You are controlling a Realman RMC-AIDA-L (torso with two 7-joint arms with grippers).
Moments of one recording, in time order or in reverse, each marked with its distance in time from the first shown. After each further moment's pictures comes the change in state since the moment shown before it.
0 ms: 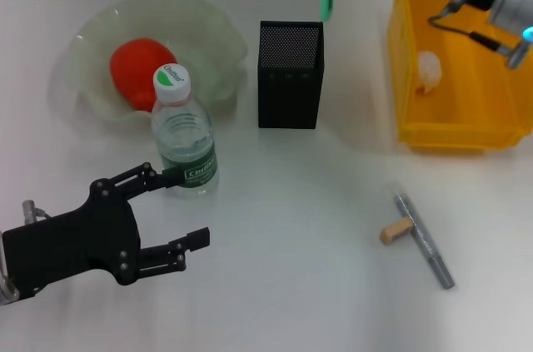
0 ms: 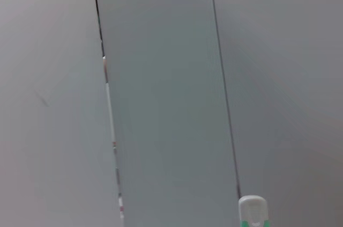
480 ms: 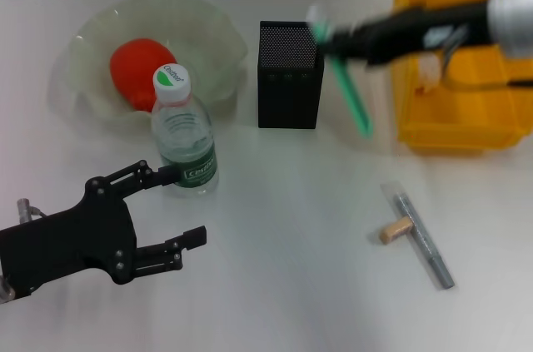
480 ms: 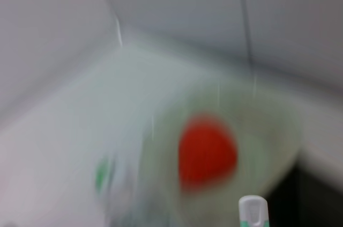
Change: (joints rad) left arm 0.012 -0.002 0.000 0.025 -0.007 0.008 -0.001; right arm -0.055 0.007 -0.050 -0.669 -0.863 -0.211 1.116
